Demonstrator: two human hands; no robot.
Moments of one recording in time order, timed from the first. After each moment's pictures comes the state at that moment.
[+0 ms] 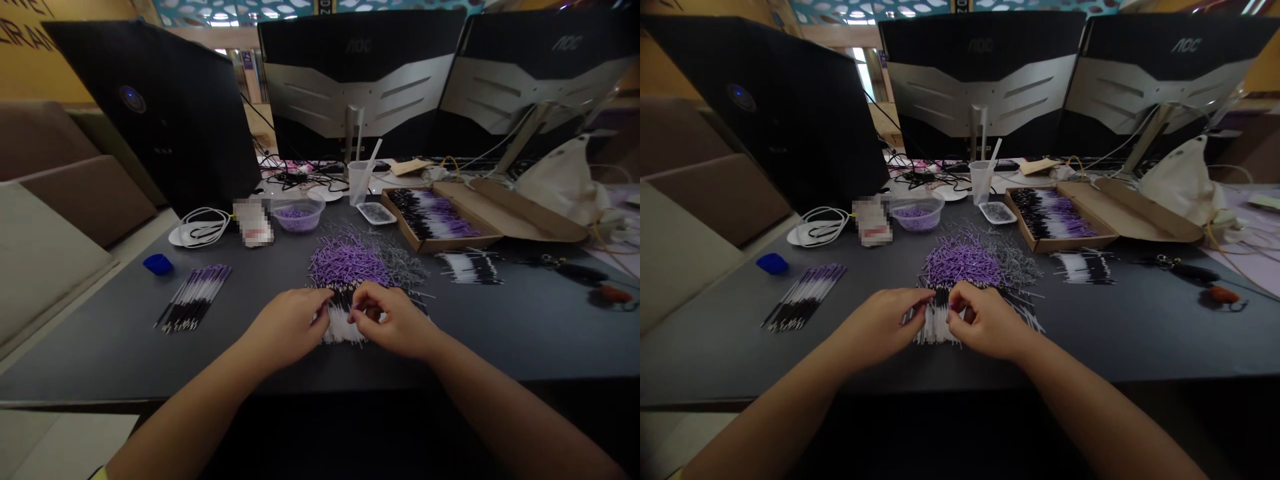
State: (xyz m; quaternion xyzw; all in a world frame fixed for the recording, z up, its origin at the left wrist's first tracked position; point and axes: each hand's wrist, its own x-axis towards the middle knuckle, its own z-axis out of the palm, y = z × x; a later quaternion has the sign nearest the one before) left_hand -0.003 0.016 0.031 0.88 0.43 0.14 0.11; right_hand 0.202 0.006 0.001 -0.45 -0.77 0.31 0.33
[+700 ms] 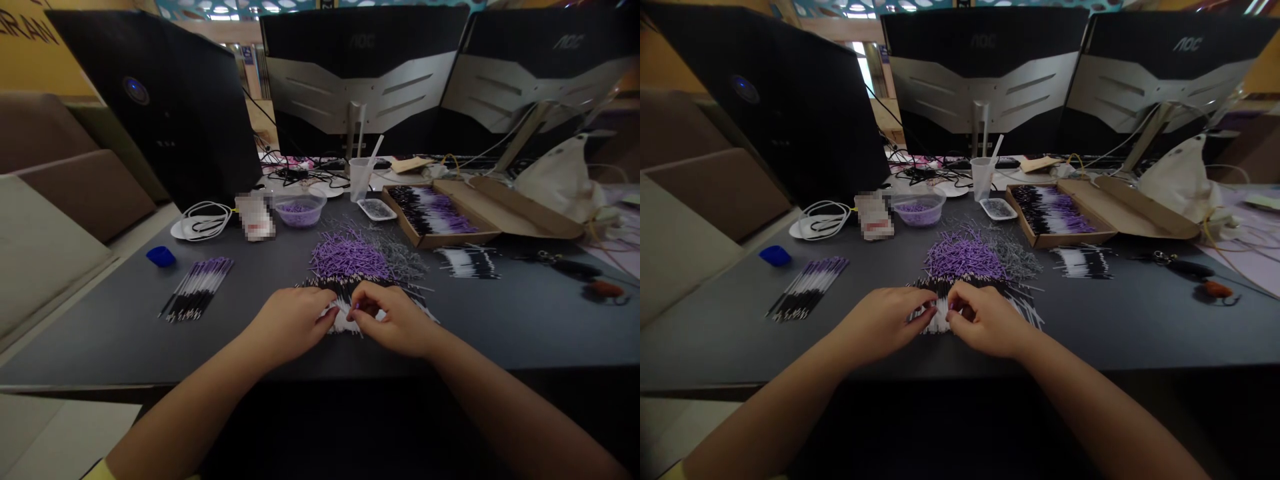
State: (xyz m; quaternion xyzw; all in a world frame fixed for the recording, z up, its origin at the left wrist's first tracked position) left_hand -0.004 0.006 0.032 0.91 0.41 0.07 0.04; right_hand 0.202 -0.007 0.008 -0.44 -0.78 0.33 0.31
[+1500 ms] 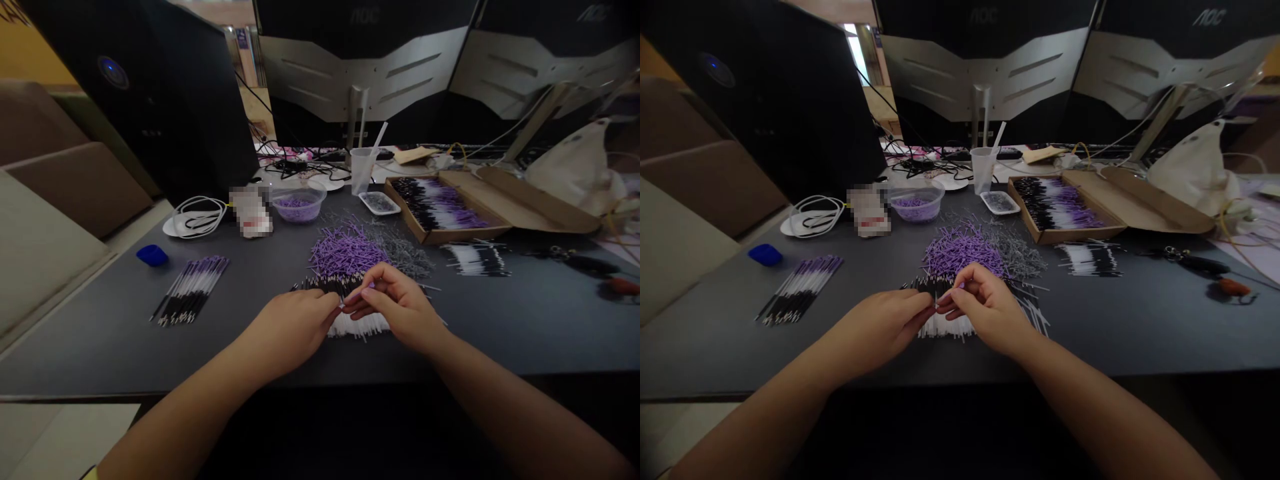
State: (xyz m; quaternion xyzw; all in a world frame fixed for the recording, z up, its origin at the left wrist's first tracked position) left_hand -0.001 0.008 0.036 0.91 0.41 0.03 0.06; right_hand 0.192 0.002 0.004 -0.36 -0.53 0.59 0.48
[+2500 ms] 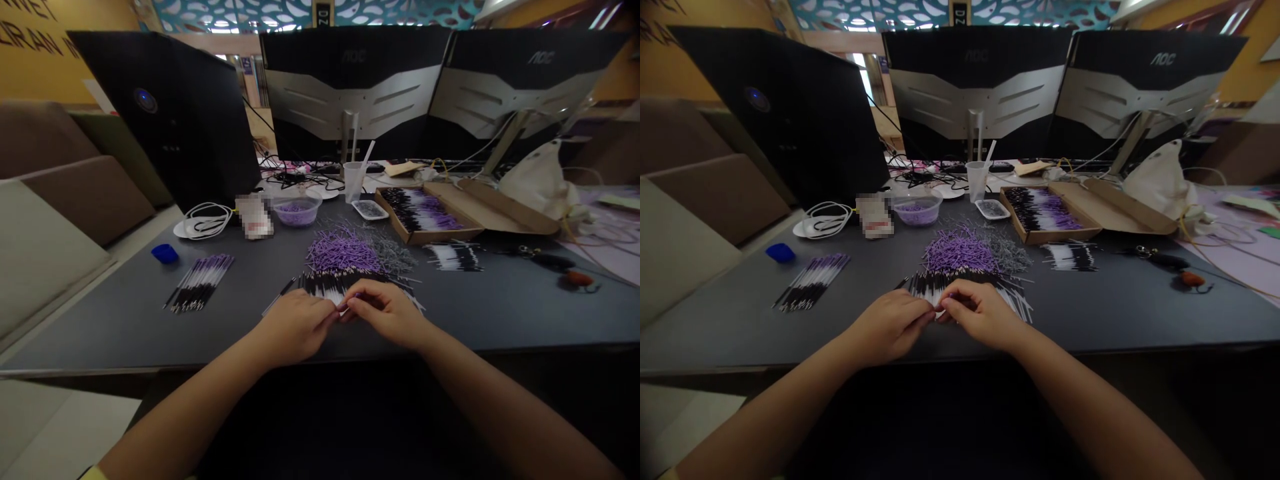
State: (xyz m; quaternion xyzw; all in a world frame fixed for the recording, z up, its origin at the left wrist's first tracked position) left_hand 0.000 -0.017 0.019 0.94 0.32 0.12 0.03; right_hand 0.201 -0.024 -0.002 -0.36 -0.68 0.50 0.41
